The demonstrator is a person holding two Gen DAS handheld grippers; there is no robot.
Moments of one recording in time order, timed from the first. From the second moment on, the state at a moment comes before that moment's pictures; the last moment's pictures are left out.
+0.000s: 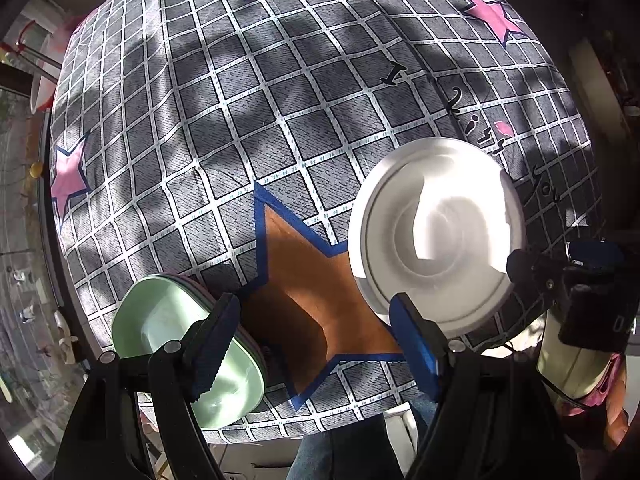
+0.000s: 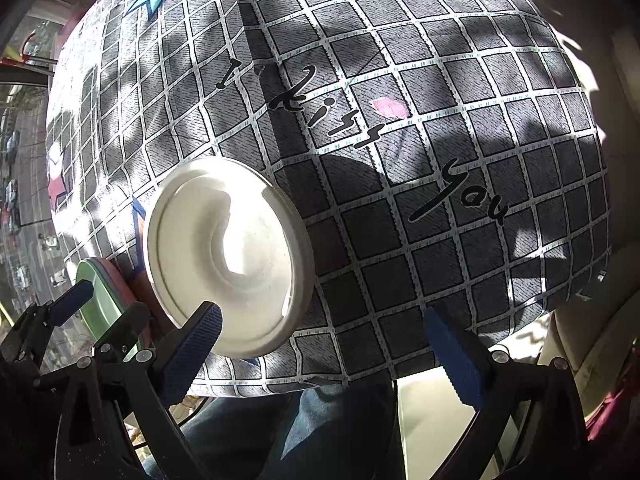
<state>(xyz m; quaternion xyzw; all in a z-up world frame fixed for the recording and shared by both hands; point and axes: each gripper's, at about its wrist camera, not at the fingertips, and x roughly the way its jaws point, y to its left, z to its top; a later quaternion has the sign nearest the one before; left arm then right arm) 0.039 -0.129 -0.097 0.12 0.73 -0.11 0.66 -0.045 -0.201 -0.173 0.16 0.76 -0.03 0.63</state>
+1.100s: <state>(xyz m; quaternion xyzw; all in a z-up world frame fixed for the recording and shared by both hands) 0.042 -0.174 -0.169 0.12 0.75 -0.09 0.65 -0.047 -0.217 -0.218 0.13 0.80 -0.04 0.58</state>
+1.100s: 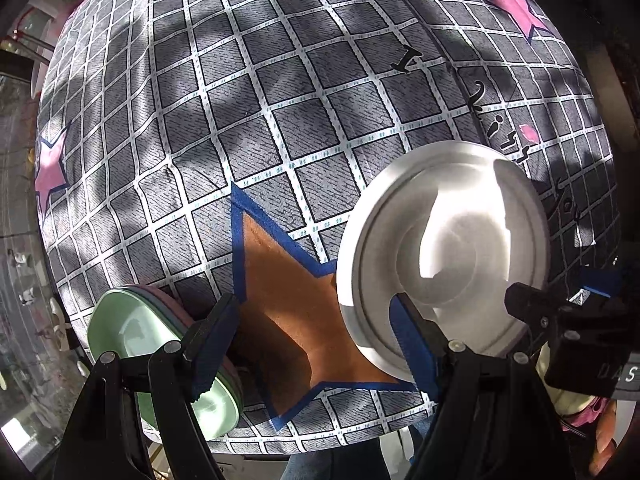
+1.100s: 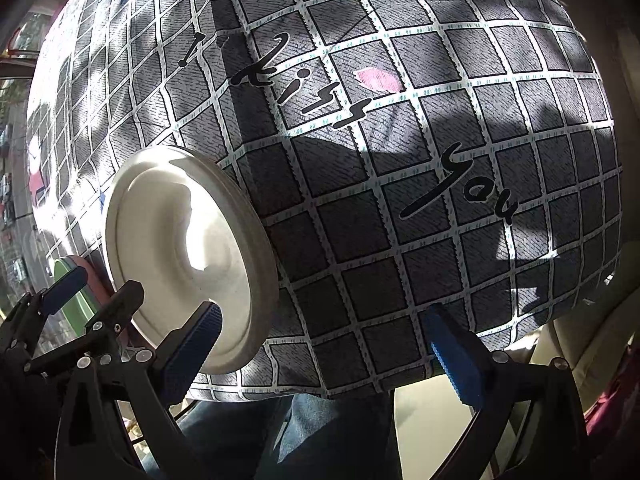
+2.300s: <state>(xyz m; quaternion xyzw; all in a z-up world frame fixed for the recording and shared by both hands) 0.061 -0.174 -0.257 0.07 0.77 -0.13 0.62 -0.022 -0.216 -0.260 0.14 0.80 0.01 0.58</state>
